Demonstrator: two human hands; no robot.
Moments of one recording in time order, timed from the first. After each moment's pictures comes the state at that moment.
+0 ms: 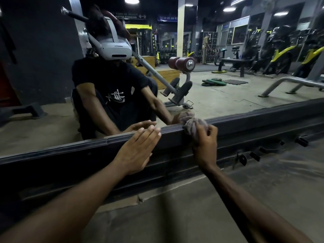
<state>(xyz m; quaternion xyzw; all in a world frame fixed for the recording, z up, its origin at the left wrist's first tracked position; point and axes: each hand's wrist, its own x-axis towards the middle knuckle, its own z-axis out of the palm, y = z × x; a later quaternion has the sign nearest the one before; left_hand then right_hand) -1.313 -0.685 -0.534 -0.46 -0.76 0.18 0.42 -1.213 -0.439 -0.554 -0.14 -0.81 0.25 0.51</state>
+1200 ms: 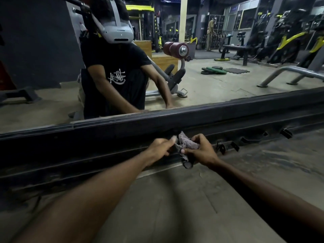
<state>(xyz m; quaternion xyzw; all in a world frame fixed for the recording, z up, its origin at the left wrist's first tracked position) -1.215 -0.508 -0.551 -0.20 -0.82 -0.48 -0.24 -1.138 -0.318 -0.594 -0.16 -0.83 0.51 0.17</state>
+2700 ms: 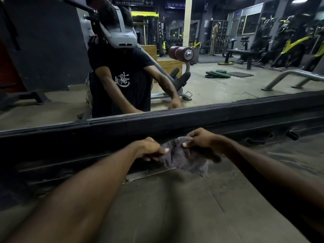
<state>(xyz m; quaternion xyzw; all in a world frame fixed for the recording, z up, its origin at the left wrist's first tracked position) -1.251 -0.565 -0.541 -0.15 -0.88 -0.34 -0.31 -1.159 -0.340 -0.524 -0.13 -0.87 0.46 -0.06</state>
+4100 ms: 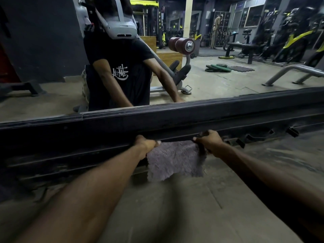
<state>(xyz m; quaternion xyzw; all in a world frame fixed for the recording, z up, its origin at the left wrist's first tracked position) -1.249 -0.554 -0.567 0.03 -0.83 -0.52 -0.20 -1.167 -0.317 -0.581 -0.33 -0.77 0.53 0.12</state>
